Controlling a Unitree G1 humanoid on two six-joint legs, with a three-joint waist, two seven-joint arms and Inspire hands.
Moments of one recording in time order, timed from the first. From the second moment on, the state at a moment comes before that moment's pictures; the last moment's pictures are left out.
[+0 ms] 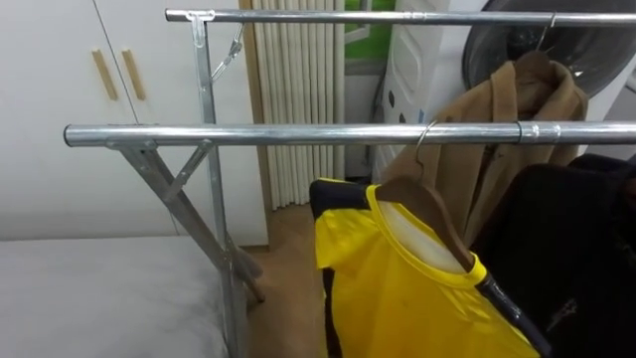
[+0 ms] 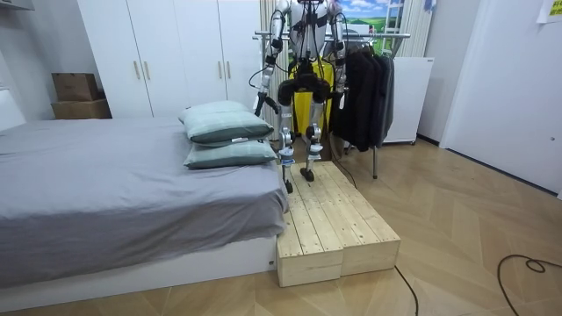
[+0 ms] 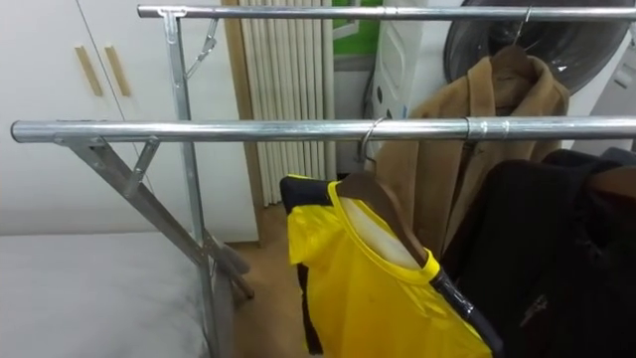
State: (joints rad) left arm 0.27 0.21 0.12 1.18 0.12 0.20 0.03; right arm 0.16 -0.21 -0.06 1.26 0.51 -0.02 0.16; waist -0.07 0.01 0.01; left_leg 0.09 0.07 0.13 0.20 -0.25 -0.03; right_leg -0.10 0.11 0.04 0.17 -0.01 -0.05
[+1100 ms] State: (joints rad) left arm 0.26 0.22 0.10 1.20 0.13 0.21 0.00; right arm 0.12 -0.22 -0.06 1.31 0.51 0.04 0.15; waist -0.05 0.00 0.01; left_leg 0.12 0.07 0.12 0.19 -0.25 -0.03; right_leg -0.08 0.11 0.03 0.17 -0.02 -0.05
